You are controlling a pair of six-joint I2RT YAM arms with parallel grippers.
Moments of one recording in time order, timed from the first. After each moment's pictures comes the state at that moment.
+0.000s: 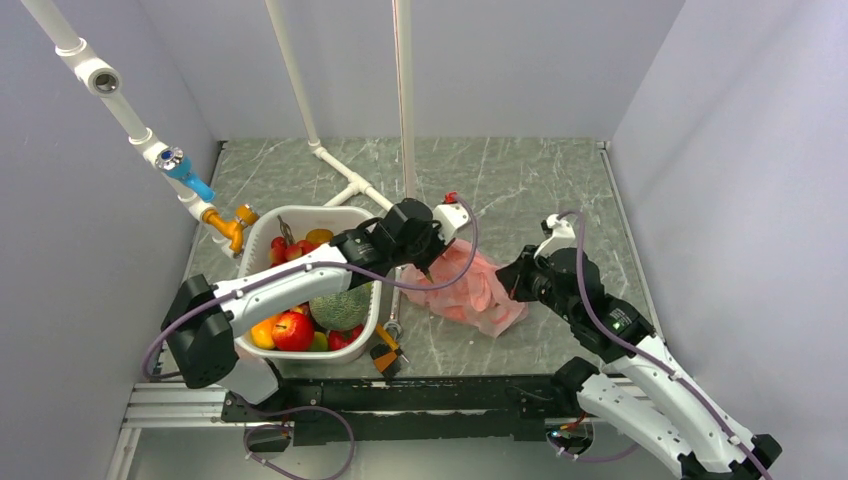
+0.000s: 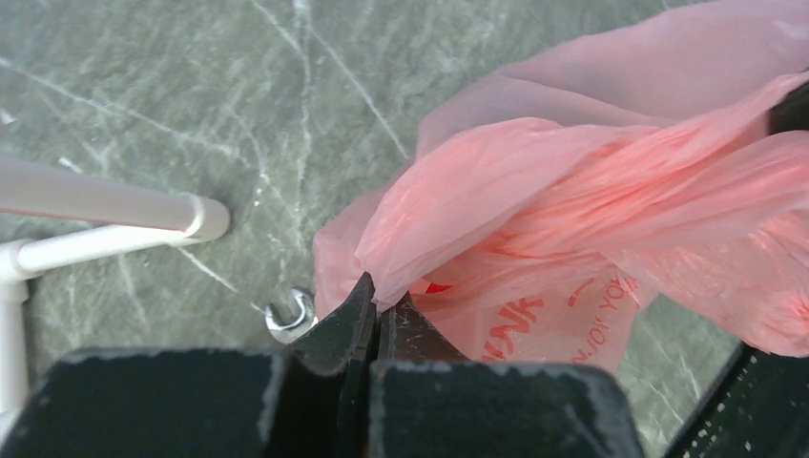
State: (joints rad) left arm -0.94 1.51 1.21 -0.28 -0.02 0.11; right arm 0.63 0.62 0.72 -0.55 0.09 0.57
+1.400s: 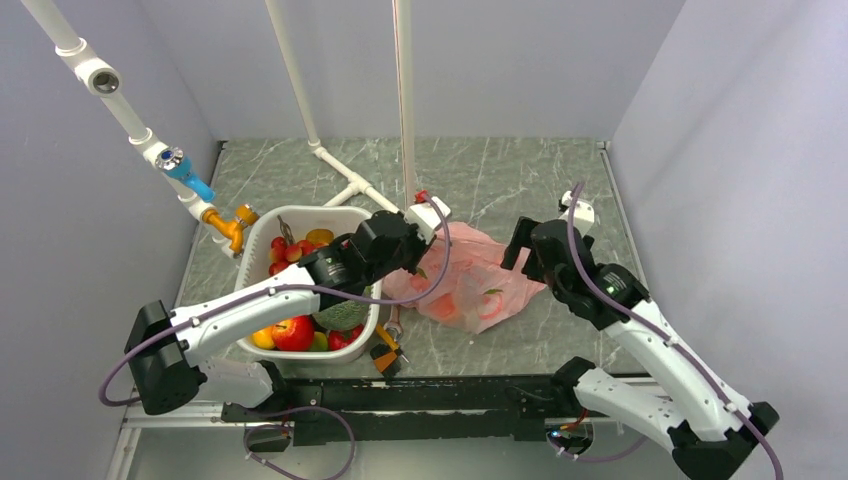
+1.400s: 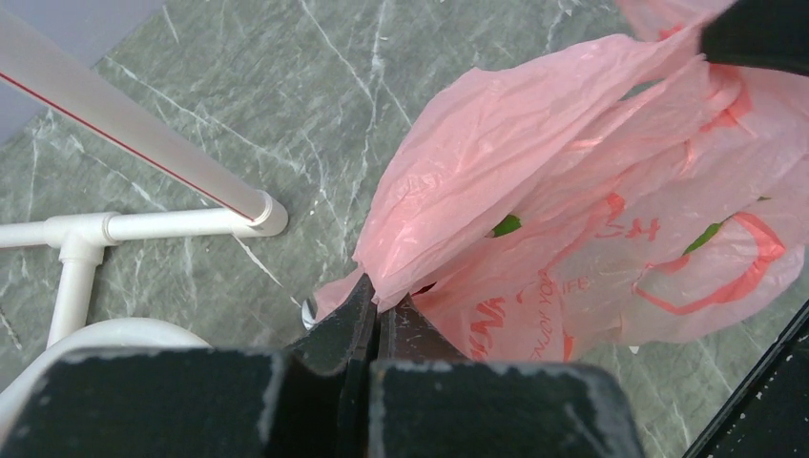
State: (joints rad) left arm -0.97 1.30 1.07 -0.16 -0.21 0.02; right arm 0.63 0.82 0.98 -0.84 0.48 0.69
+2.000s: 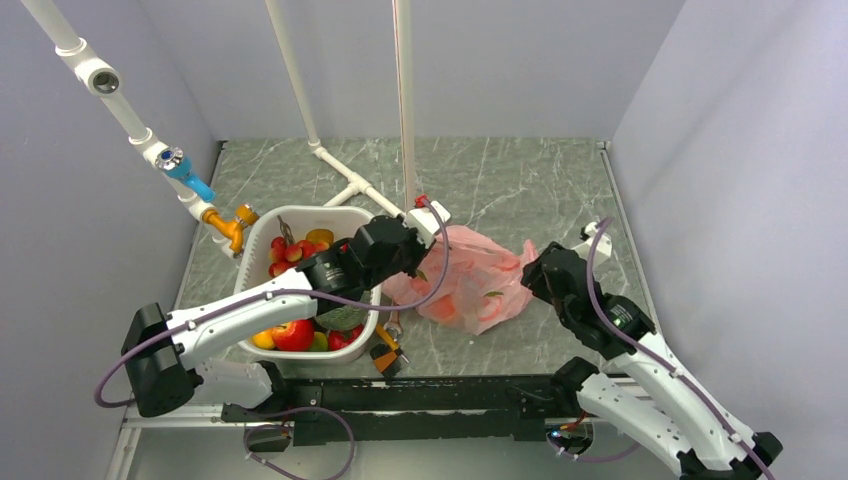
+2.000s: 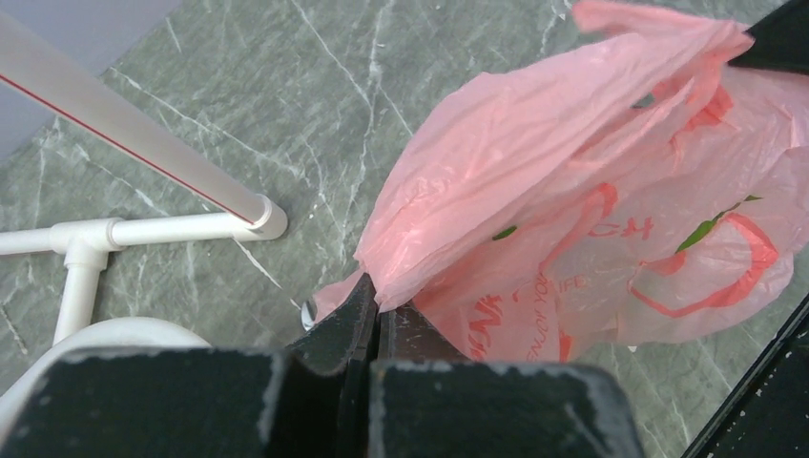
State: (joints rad) left arm -1.00 1.28 1.05 -0.14 -0.23 0.04; right arm 0.63 0.67 0.76 -0.78 0.55 0.91
